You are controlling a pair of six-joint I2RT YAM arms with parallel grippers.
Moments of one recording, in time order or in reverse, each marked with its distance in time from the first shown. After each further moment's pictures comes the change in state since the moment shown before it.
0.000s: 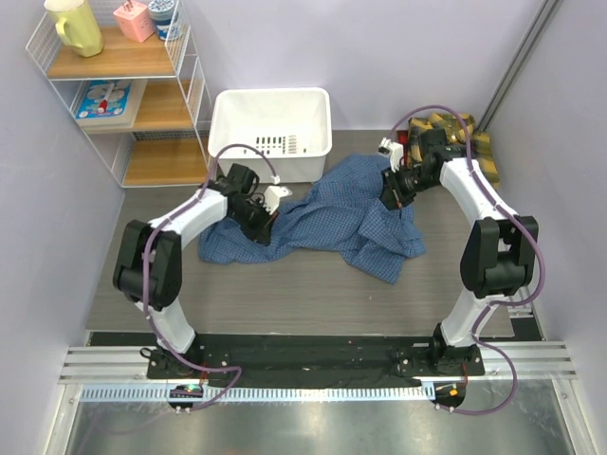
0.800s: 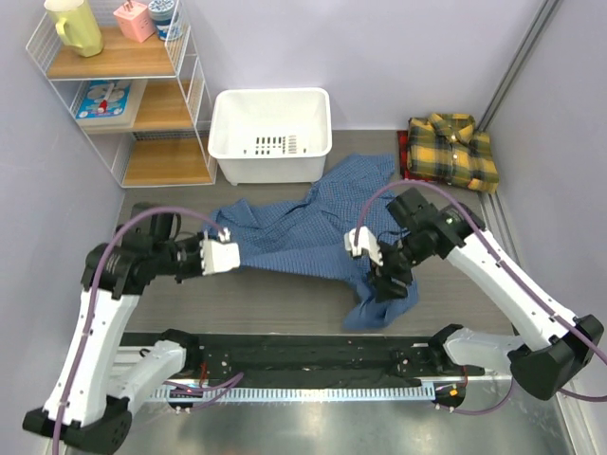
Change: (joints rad) left arm 0.087 -0.868 0.024 -0.640 -0.068 0.639; right arm 0.467 -0.603 -0.280 -0.380 0.129 -0.376
